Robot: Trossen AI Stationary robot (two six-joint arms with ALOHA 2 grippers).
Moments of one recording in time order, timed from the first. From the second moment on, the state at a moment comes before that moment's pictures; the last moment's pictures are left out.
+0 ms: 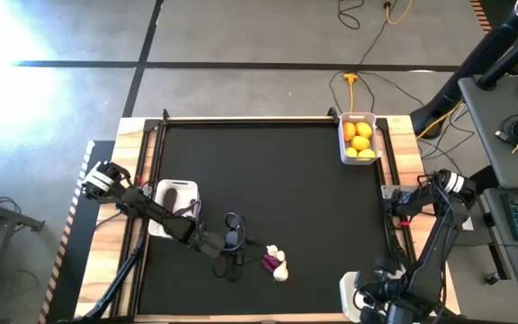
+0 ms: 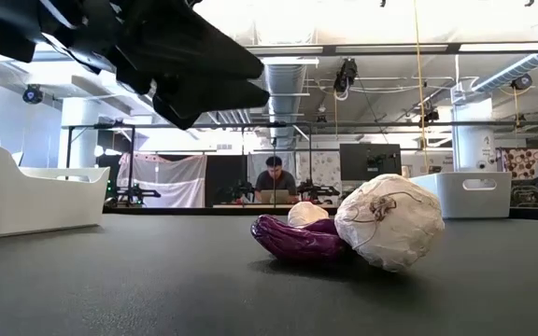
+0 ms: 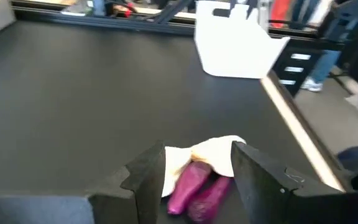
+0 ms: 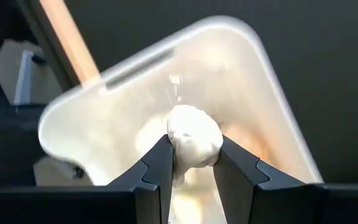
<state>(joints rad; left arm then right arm) -0.48 1.73 0.76 0.60 -0.33 -0.30 1.12 1.71 1.30 -1.05 0.20 1.57</state>
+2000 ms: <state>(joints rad) -0.56 1.78 0.76 0.59 -0.20 -0.35 0.68 1.90 1.06 0.02 0.49 0.41</state>
